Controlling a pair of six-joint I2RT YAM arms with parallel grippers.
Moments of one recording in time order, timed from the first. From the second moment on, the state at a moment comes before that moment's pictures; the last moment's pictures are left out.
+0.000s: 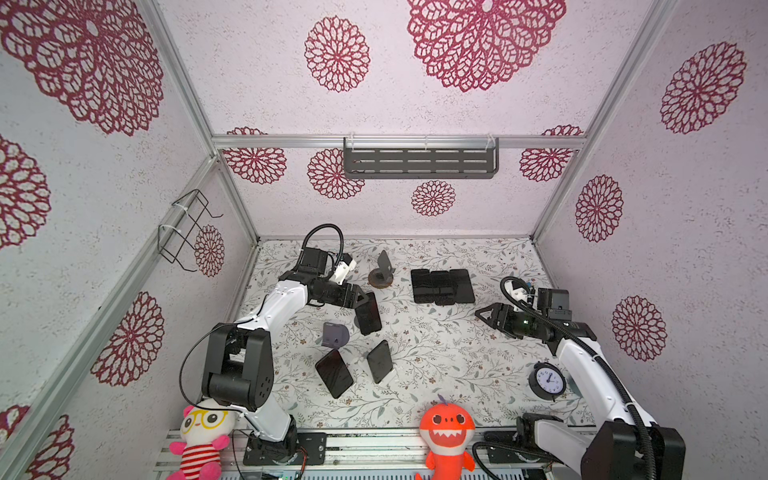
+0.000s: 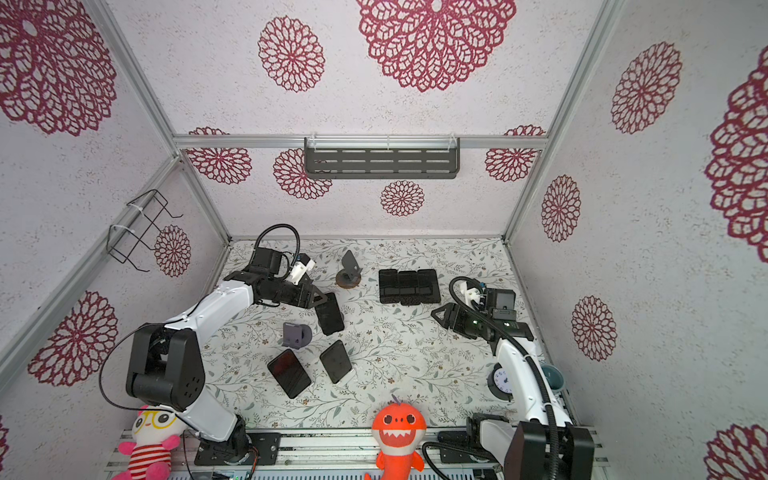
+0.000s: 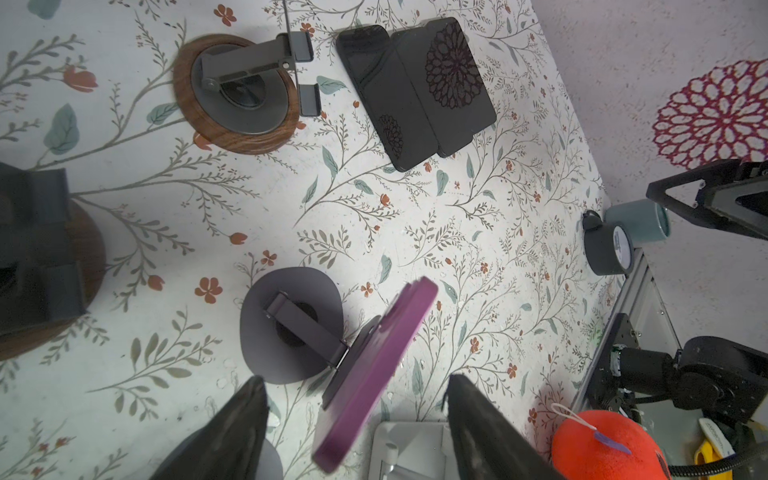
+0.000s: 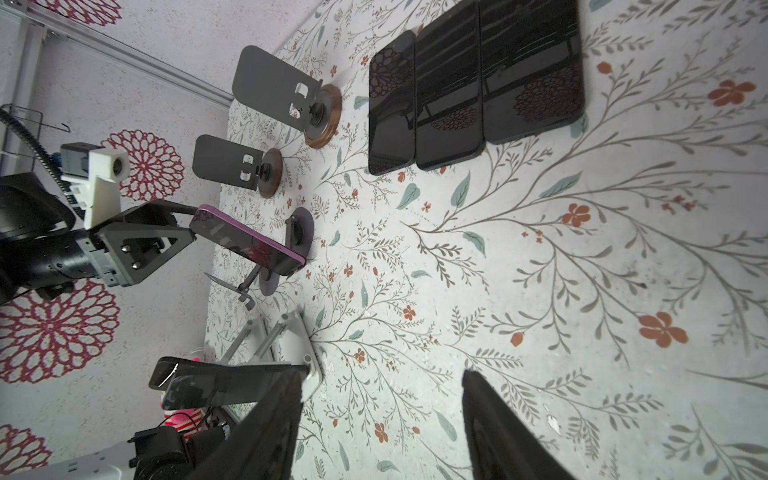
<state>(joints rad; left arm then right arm) -0.19 1.68 1.21 -0.57 0.61 0.04 -0.06 1.09 0.75 -0.54 -0.71 0.33</state>
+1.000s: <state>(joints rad) -0.23 1.70 1.30 -0.65 0.66 0.07 -0.06 1.09 0.78 -0.50 -0.76 0.30</state>
